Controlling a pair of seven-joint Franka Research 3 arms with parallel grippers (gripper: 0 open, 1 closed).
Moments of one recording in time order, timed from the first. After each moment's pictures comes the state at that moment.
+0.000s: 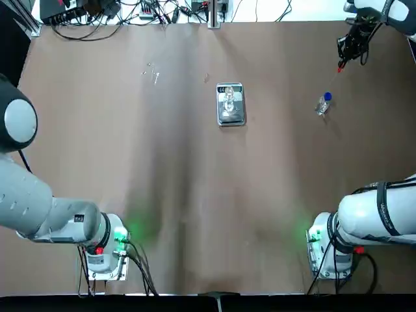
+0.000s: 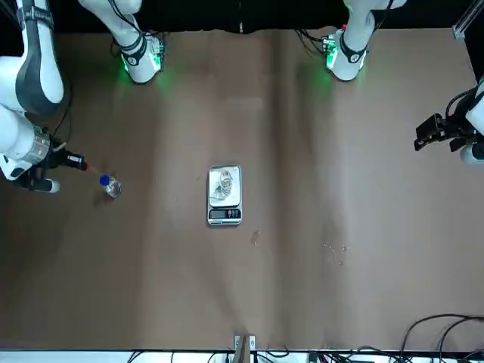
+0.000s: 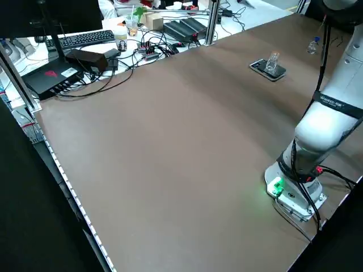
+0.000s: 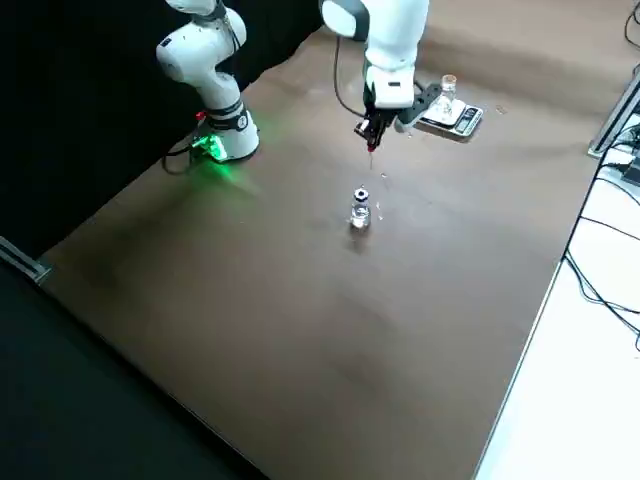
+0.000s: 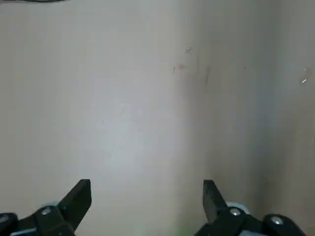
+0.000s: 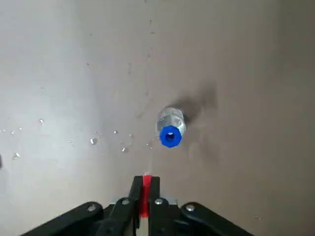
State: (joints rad) left arm -0.03 0.10 -0.01 -1.42 -0.01 1.50 -0.01; right arm -0.10 0.06 0.01 -1.95 0.04 1.86 0.03
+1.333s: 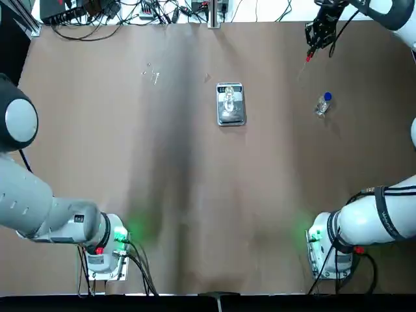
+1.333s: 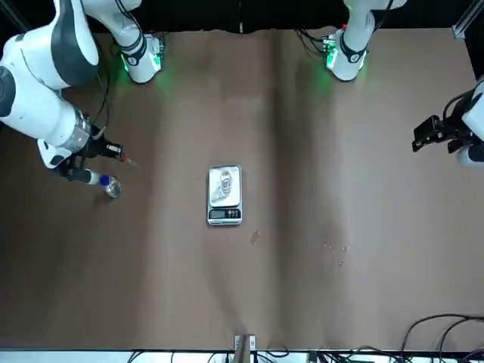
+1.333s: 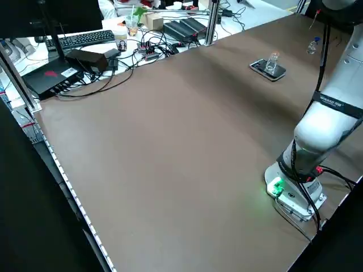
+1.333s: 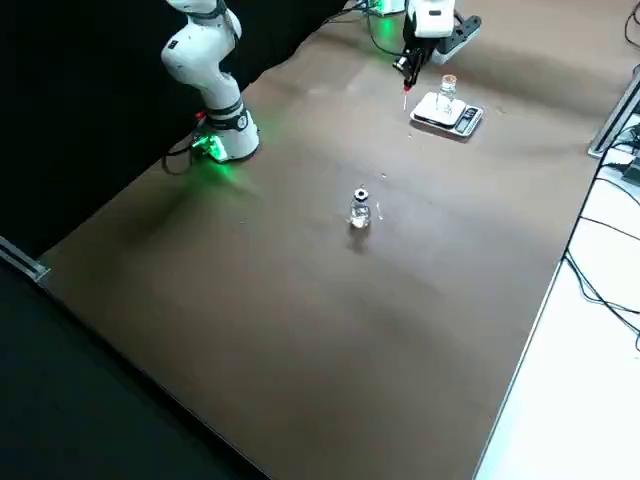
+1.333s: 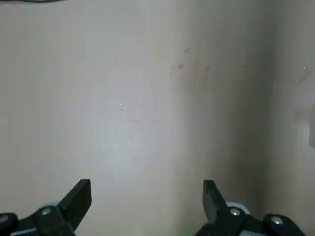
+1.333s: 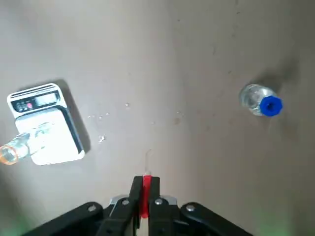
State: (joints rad) left arm -0.04 0.11 -0.01 -1.42 -0.01 1.51 0.00; right arm 0.14 0.05 0.02 -1.84 0.17 1.76 0.33
